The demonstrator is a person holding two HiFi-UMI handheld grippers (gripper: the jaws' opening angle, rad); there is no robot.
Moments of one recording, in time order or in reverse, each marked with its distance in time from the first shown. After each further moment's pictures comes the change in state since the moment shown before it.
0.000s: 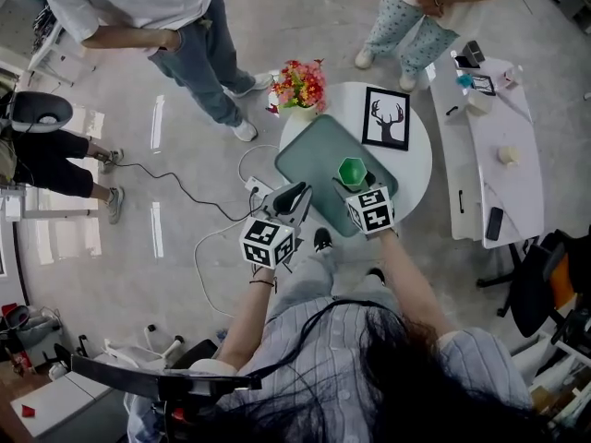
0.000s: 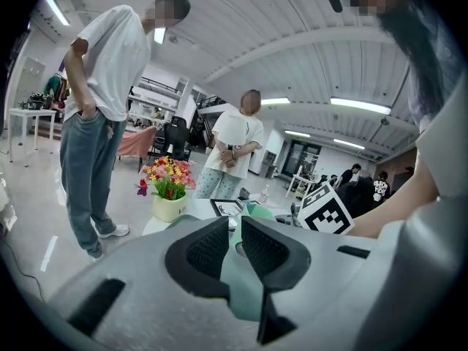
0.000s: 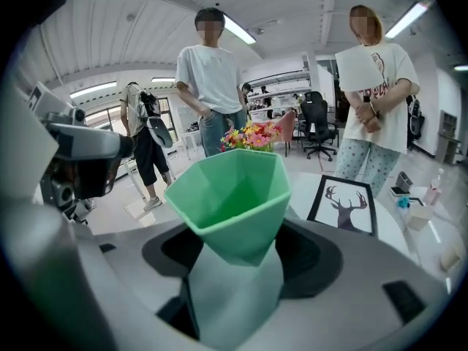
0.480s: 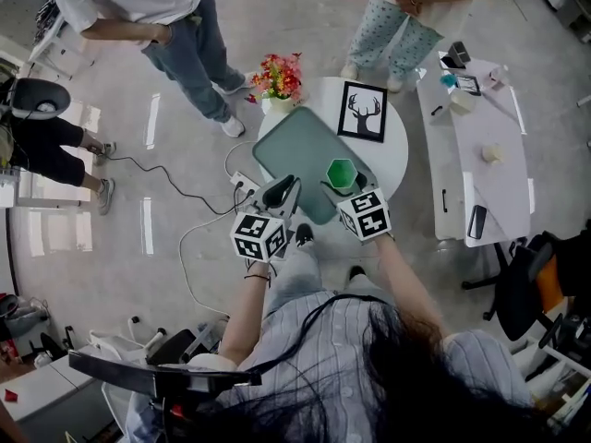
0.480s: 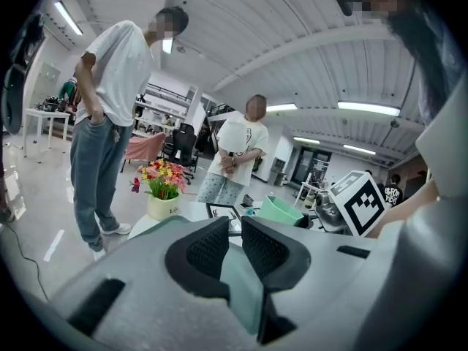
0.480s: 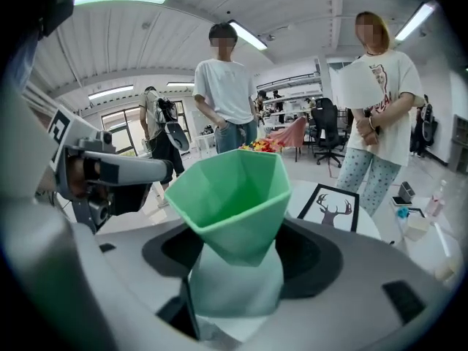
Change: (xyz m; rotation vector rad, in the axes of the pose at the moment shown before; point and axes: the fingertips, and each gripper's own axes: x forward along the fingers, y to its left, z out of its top) left arm 0.010 -0.050 -0.003 -0.038 -0.064 0.083; right arm -0.082 0.001 0.002 -0.058 -0.024 0.088
